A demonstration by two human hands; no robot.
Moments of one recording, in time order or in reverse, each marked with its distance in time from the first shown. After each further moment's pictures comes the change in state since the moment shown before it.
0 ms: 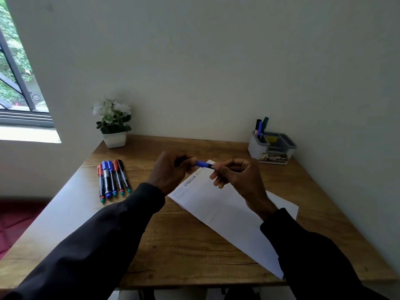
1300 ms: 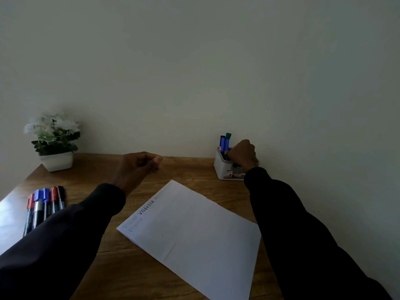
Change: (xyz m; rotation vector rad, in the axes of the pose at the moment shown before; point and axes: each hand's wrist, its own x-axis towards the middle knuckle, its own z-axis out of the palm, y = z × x) left_hand 0.068 -0.010 0.025 -0.332 0.058 -0.266; right_hand 0.163 0.048 -0.145 -0.789 0.425 0.357
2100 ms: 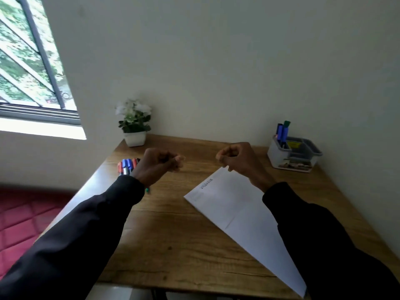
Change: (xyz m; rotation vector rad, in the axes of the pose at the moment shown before) left_hand -0.064 -0.018 -0.098 0.122 -0.034 -0.081; right_hand -0.157 -0.083 0.058 0.439 -0.460 -0.398
